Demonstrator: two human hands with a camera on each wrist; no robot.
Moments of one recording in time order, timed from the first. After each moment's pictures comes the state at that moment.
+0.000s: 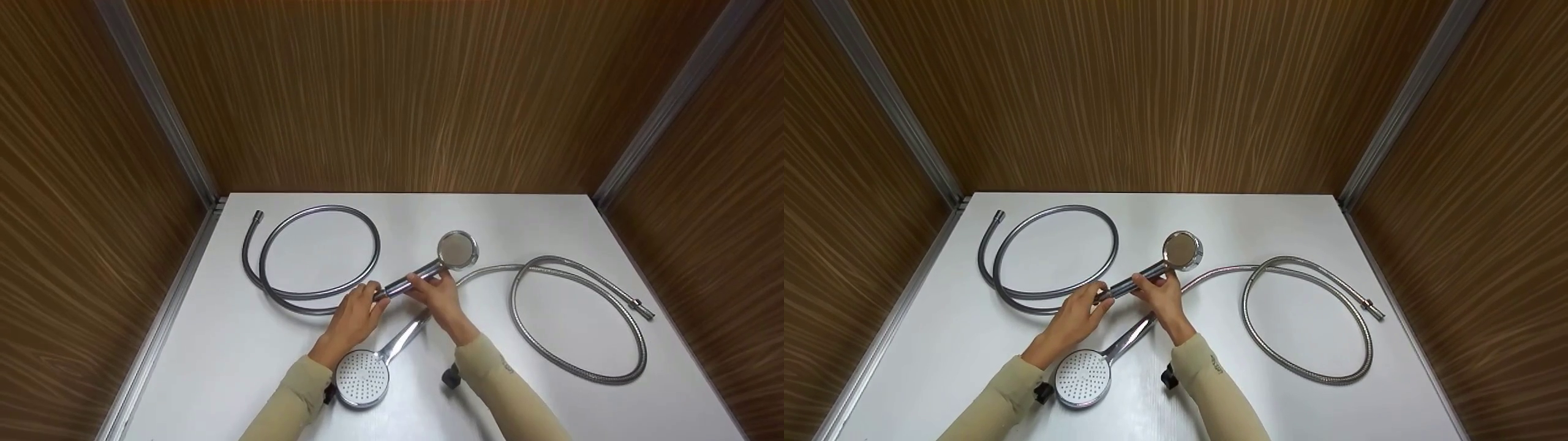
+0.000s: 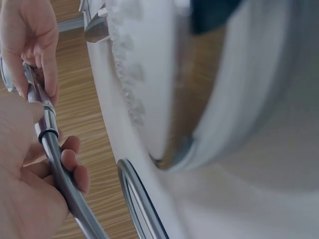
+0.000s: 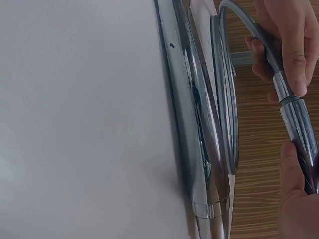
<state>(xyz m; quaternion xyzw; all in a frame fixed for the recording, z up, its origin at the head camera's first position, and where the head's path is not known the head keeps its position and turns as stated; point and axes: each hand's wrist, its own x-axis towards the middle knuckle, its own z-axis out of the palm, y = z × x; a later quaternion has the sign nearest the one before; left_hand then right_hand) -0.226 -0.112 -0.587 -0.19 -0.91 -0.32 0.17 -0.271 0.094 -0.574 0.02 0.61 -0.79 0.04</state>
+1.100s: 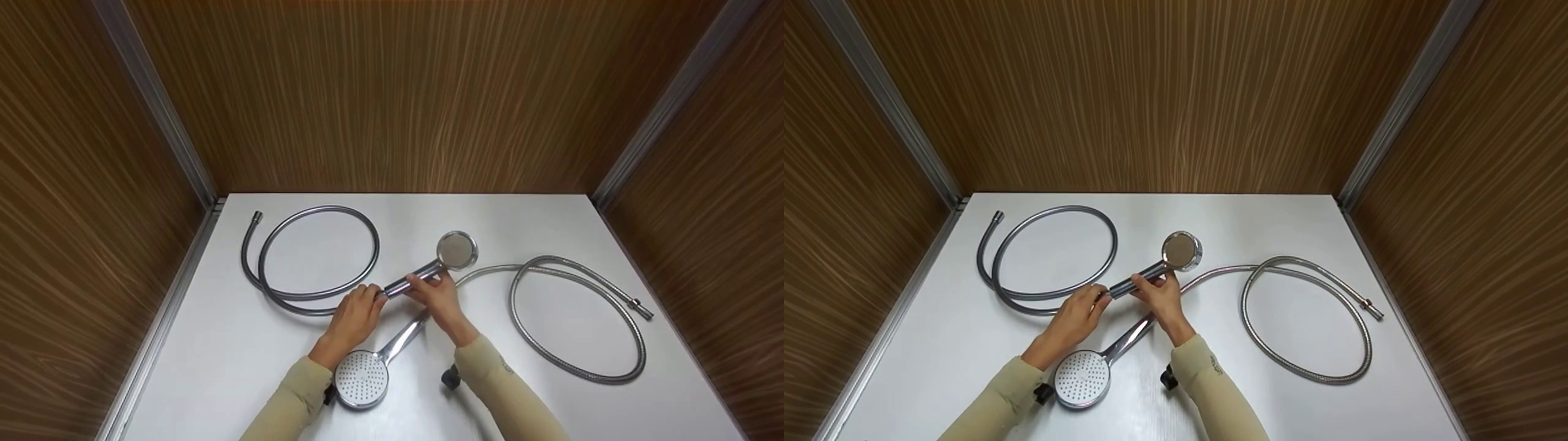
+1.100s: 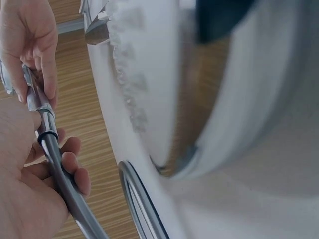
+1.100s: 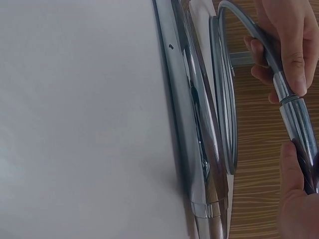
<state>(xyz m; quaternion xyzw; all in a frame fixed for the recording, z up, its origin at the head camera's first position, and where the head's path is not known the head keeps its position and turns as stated) -0.225 -0.110 -0.586 -0.20 -0.91 -0.30 0.19 -0.270 0.094 -0.574 0.02 0.59 -0.81 0.04</state>
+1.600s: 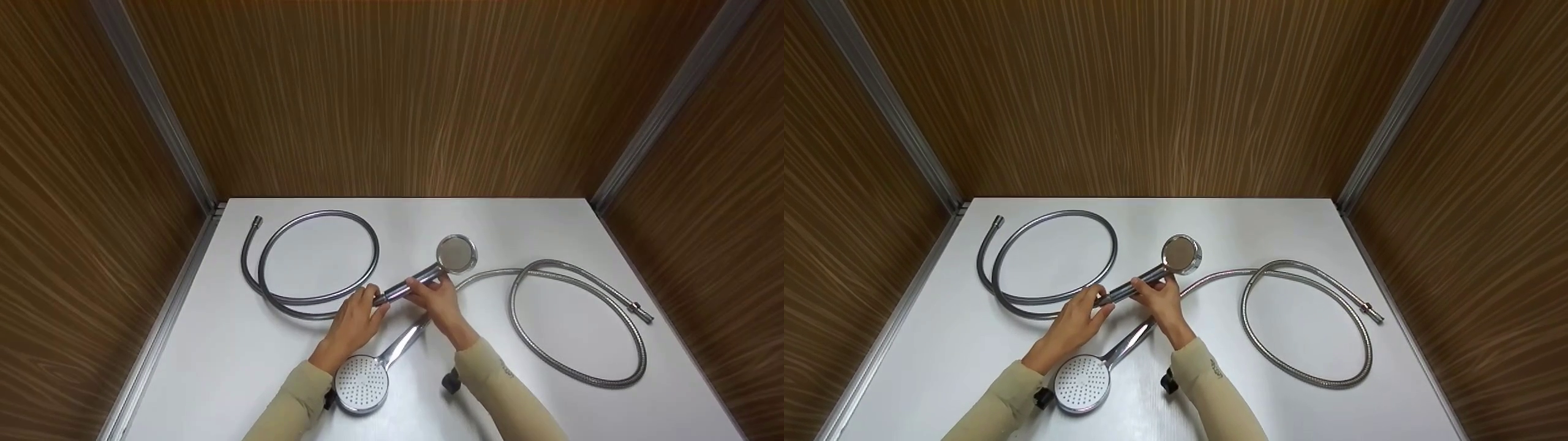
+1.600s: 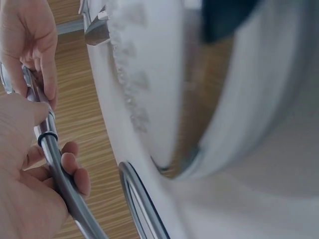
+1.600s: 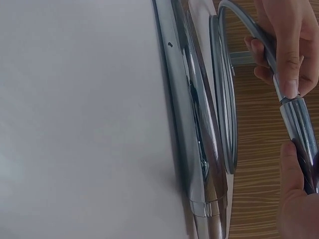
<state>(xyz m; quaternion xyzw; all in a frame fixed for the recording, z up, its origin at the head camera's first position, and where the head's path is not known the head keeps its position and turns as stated) -0.225 -0.111 -0.584 -0.19 -0.92 -0.31 0.17 -0.273 0.091 -0.573 0.02 0.59 -0.80 0.04</state>
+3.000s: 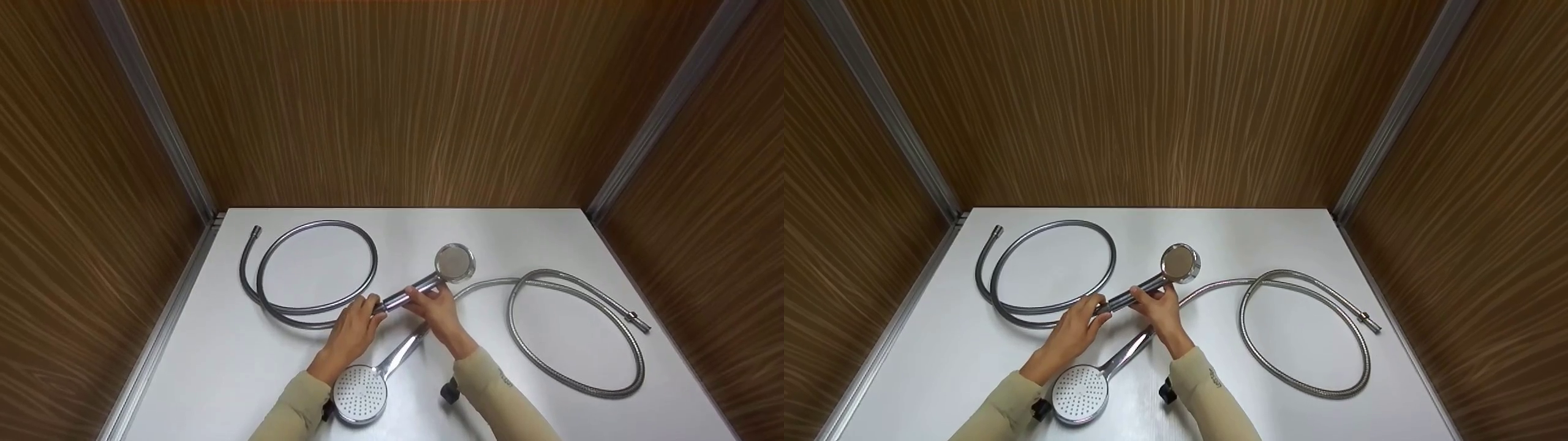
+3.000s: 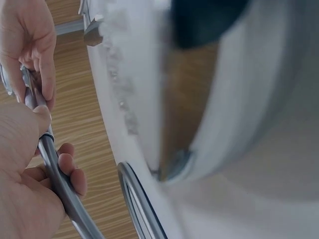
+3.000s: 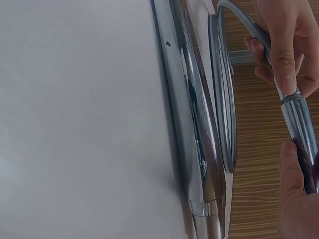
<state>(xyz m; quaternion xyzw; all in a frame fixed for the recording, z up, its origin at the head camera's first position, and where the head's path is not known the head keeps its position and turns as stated) -0.226 -0.112 -0.587 -0.20 -0.91 -0.29 0.19 -0.273 0.094 -0.573 0.01 0.60 -0.80 0.05</state>
